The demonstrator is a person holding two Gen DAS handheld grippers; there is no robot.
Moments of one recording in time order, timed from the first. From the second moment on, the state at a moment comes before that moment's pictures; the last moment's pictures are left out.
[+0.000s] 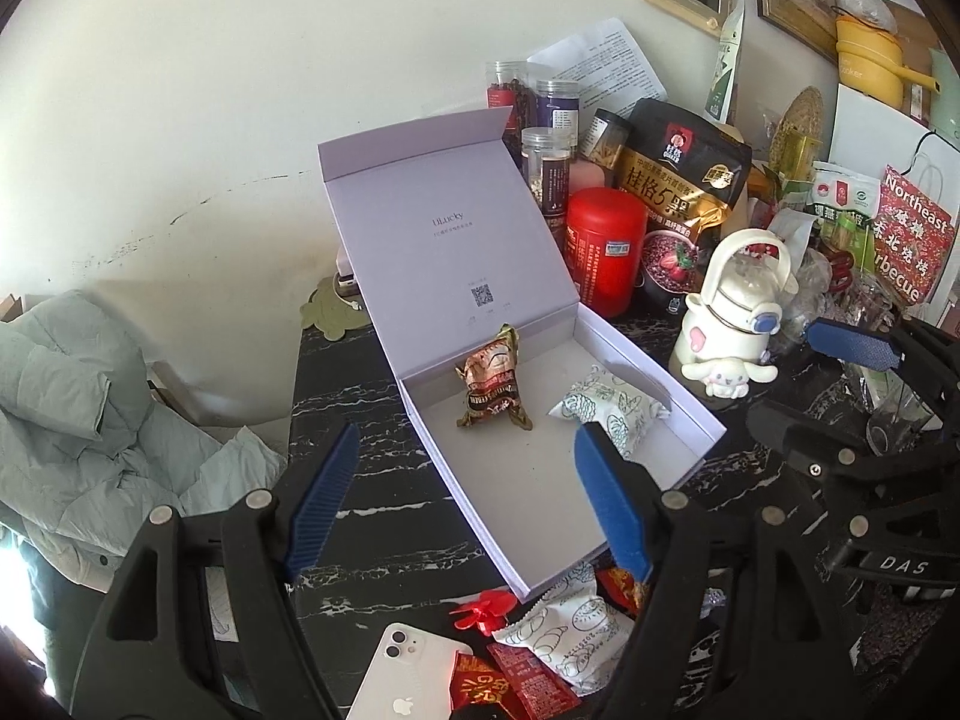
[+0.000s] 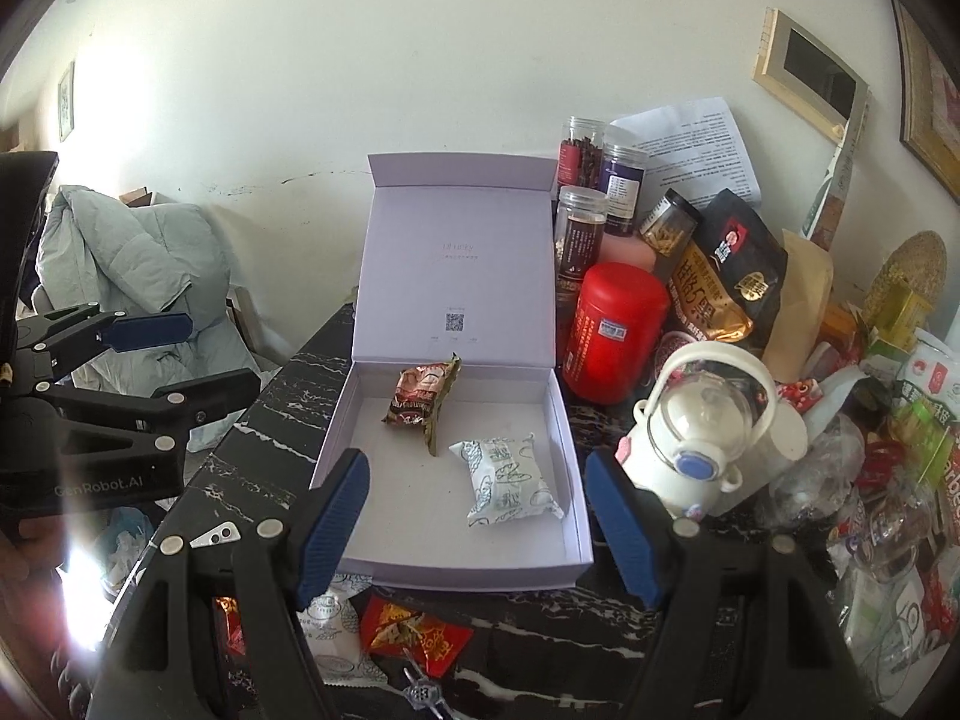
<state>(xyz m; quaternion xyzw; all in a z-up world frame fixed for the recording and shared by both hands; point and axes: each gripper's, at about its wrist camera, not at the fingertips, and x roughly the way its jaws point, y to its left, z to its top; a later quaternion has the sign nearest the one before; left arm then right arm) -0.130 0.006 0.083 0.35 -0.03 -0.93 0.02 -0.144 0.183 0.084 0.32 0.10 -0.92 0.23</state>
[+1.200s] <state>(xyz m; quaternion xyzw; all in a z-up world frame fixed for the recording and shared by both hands) -0.028 0.020 -0.007 0.40 0.01 -0.92 0.00 -0.051 0.199 -0.002 0.35 0.08 -0.90 0.25</state>
